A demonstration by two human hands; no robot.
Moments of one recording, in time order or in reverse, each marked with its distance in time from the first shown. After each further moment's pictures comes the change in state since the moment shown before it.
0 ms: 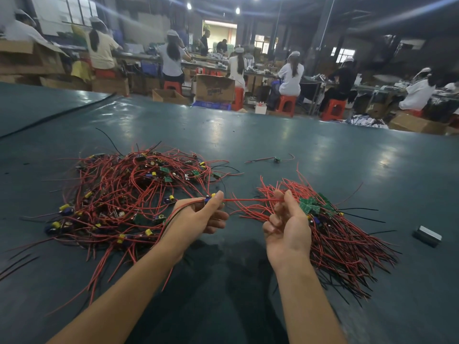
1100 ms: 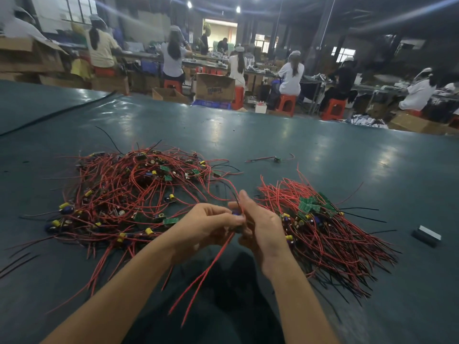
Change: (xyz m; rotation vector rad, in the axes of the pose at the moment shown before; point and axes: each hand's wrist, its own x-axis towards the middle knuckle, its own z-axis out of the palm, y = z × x) left_hand -0.013 0.008 -0.002 -0.019 -0.503 -0.038; right_hand -0.010 0.022 0.003 -0.602 -0.366 0.029
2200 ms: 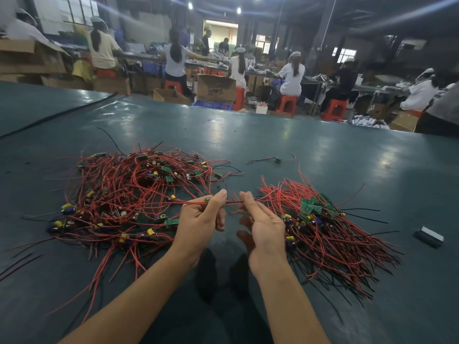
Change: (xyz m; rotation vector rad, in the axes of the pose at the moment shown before) left_hand 0.017 -0.026 0.004 0.043 0.488 0.449; right_hand -0.001 0.001 0.018 0.227 0.226 -0.031
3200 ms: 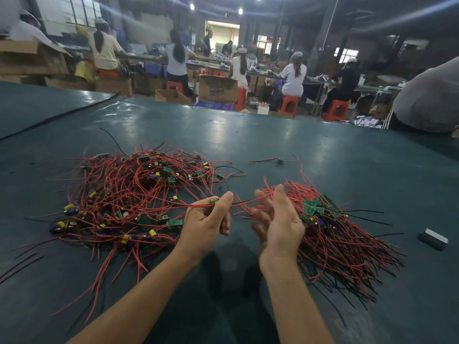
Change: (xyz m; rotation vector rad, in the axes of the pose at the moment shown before) left_hand -0.002 0.004 0.001 0.006 -0.074 0.016; right_hand 0.003 -0.010 -0.008 0.172 0.148 -0.148
